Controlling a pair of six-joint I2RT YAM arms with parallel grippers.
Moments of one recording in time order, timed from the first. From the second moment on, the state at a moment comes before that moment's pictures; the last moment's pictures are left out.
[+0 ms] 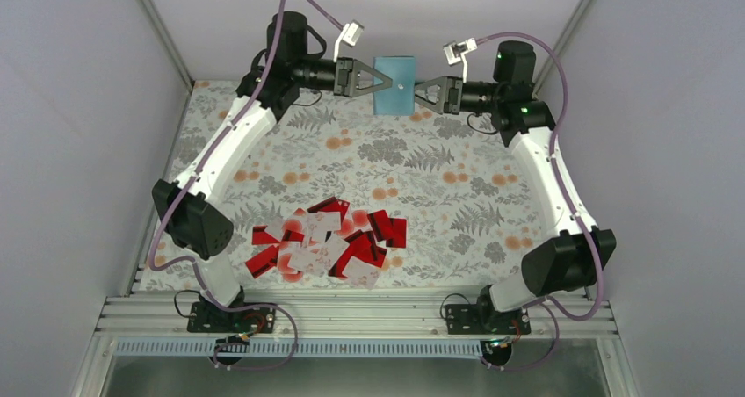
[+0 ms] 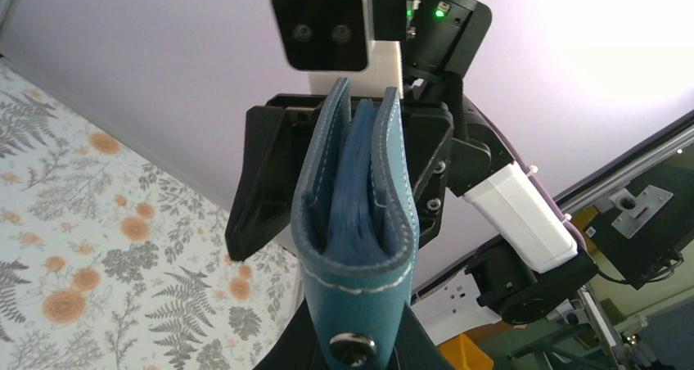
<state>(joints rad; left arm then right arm) -0.45 1.80 1.94 -0.32 1.18 -0.62 0.17 1.51 1.60 -0.42 -1.23 0.45</state>
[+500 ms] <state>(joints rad) -0.47 1.83 1.97 -0.27 1.16 -0.65 0.18 1.52 1.61 -0.36 -1.29 0.51</state>
